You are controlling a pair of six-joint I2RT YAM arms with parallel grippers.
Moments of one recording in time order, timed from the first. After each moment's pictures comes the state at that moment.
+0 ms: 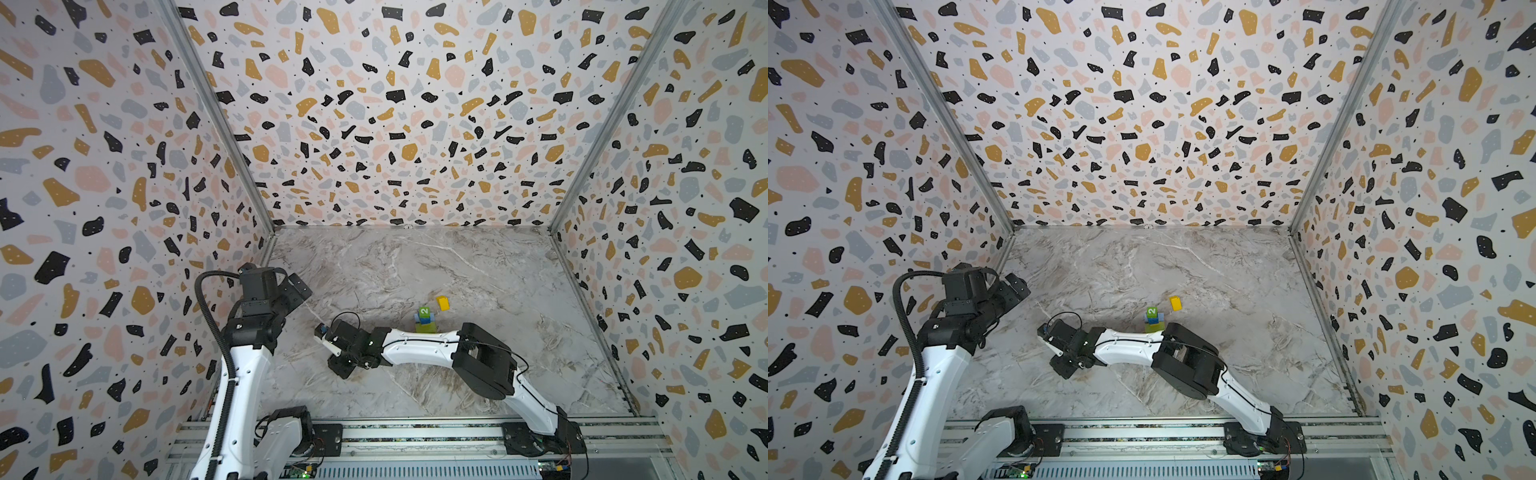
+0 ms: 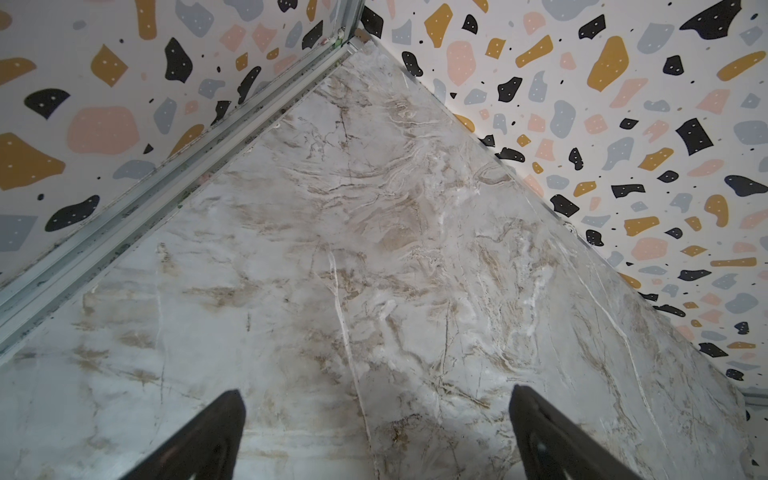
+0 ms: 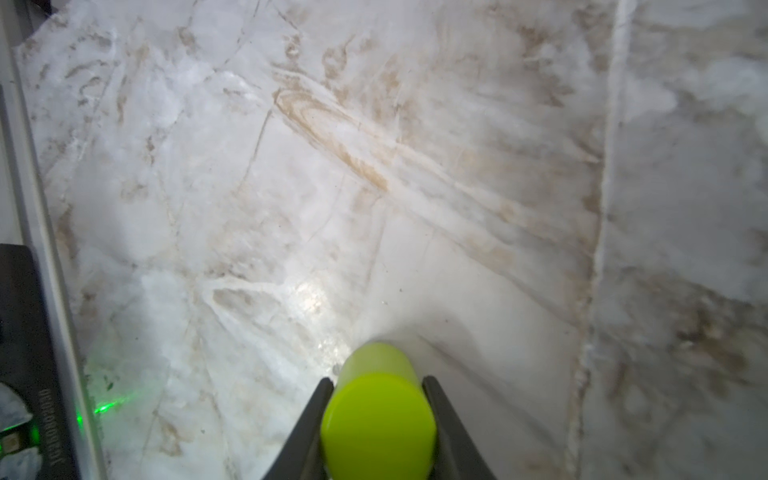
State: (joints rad) left arm 0.12 0.94 0.97 -0.72 -0.03 -0.56; right arm 1.24 2.29 1.75 -0.36 -0.09 0.23
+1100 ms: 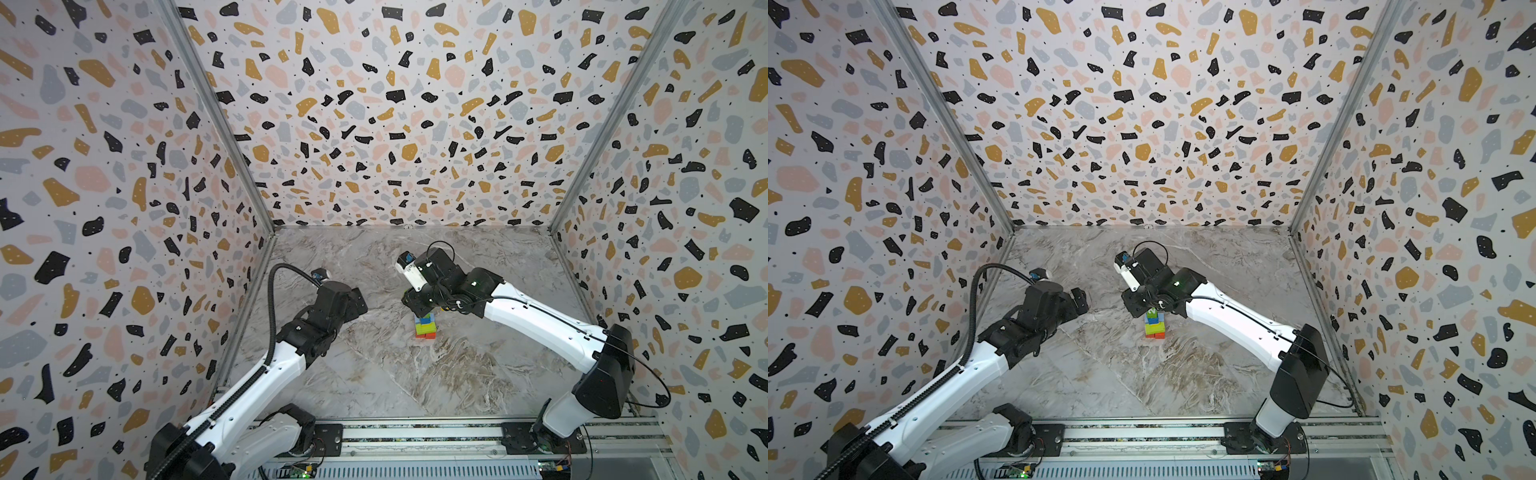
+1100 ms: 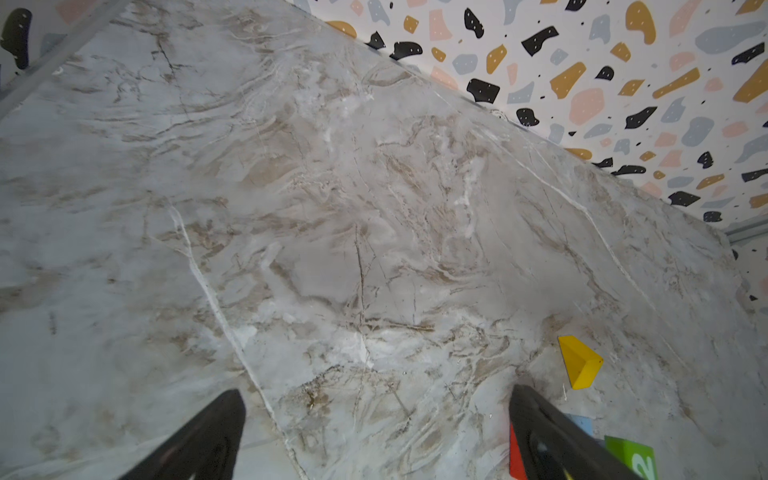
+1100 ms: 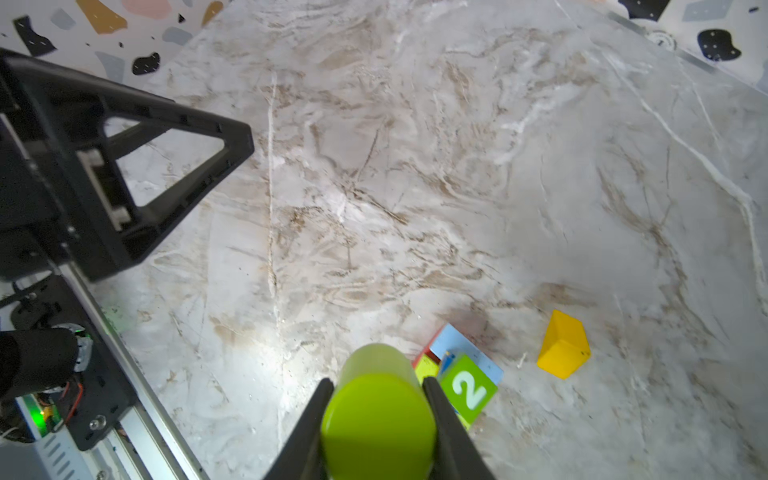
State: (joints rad) left arm -0.50 1.02 0.73 -0.42 -0.34 -0.70; right arm 0.90 1.61 1.50 -0.75 -0.03 0.14
